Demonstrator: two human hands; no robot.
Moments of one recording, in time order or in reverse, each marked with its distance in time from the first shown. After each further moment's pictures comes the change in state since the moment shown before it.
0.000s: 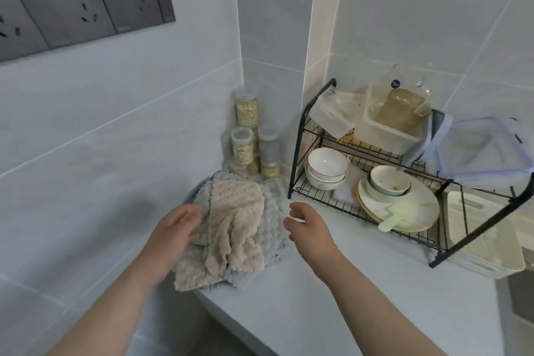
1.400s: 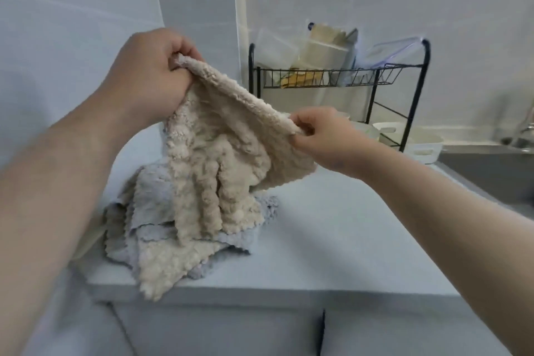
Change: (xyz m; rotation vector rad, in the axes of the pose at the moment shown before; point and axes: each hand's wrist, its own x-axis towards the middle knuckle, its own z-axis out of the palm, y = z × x) left_hand 0.048 0.009 -0.010 0.367 -0.018 1.259; right_hand -0.048 0.056 0.054 -0.567 0.510 -0.584
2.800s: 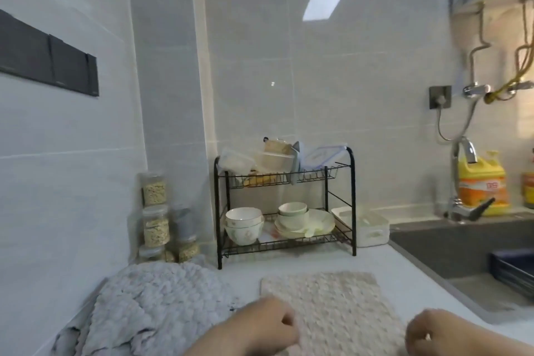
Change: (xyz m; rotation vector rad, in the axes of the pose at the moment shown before) left_hand -0.100 0.062 0.174 0.025 -1.110 -0.074; right_hand -0.179 0.128 -0.121 -0.563 -0.434 0.609
